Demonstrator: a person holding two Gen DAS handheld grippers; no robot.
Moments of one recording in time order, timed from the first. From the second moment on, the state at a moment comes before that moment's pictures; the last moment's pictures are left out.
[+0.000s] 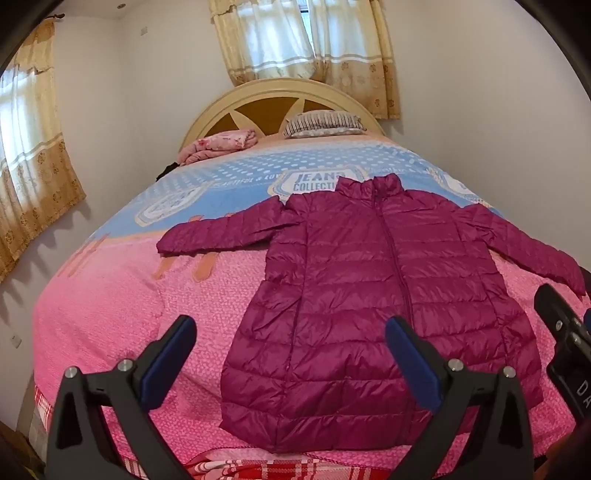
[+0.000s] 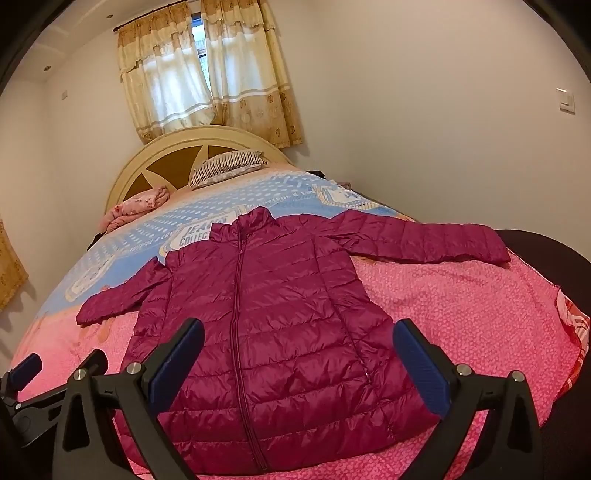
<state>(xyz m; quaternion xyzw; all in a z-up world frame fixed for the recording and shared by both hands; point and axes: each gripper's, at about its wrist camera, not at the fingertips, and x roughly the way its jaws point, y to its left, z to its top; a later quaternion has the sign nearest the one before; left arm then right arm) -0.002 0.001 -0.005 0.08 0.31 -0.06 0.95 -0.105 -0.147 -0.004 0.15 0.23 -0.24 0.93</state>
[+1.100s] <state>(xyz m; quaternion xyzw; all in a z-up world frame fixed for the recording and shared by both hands) -0.007 -0.004 -0.006 0.09 0.31 -0.07 0.94 -0.105 -0.147 -0.004 0.15 0.24 -0.24 0.93</state>
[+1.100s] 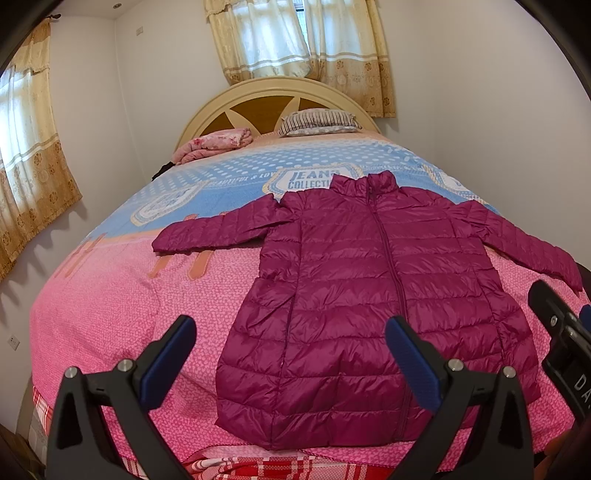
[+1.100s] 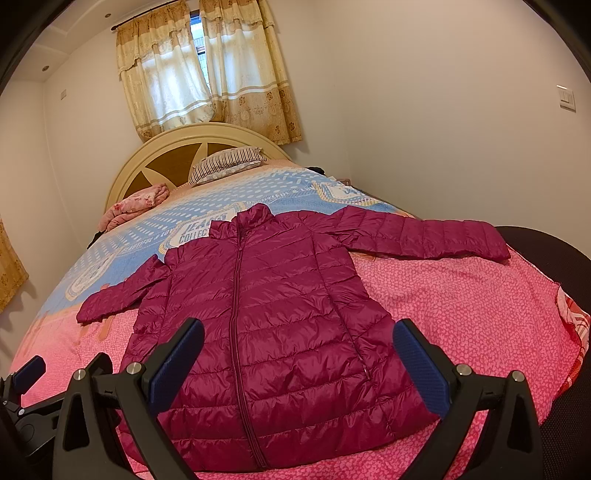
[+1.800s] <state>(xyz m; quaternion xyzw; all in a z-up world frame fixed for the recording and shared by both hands) -0.004 -0.005 -0.009 0.08 0.32 -0.07 0.94 -0.106 -0.153 -0.006 0.16 0.23 -0.25 0.93</state>
